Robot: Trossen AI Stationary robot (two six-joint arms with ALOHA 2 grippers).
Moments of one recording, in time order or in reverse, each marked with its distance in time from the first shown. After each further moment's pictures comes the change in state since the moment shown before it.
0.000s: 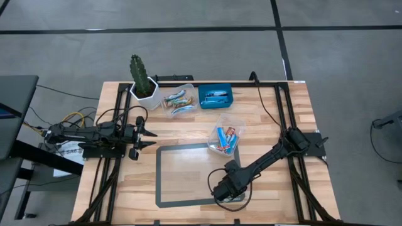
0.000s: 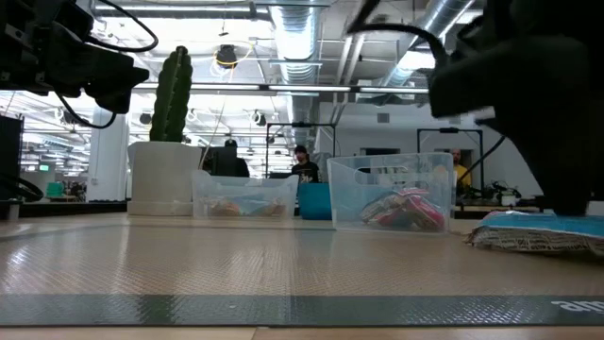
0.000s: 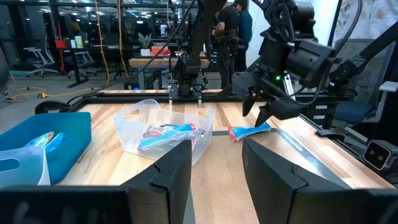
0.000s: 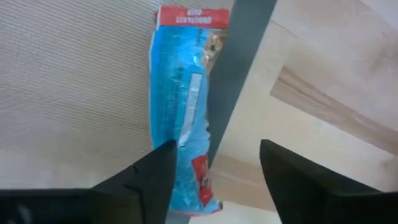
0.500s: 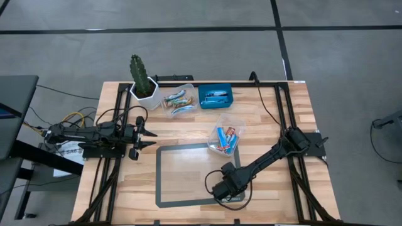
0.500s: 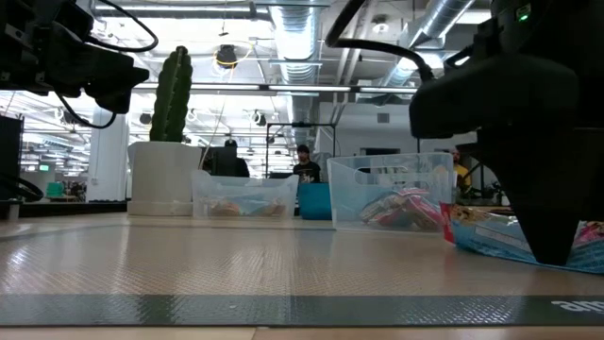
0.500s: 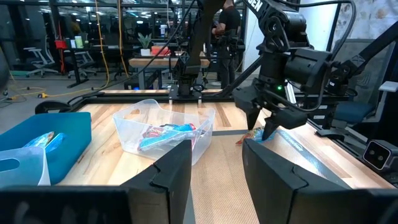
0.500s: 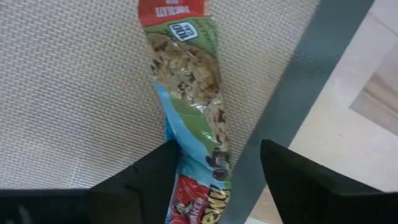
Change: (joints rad) left arm 0.000 0.000 0.000 0.000 0.000 0.000; right arm -0.001 -0.002 -0.102 0.244 -0.018 -0.053
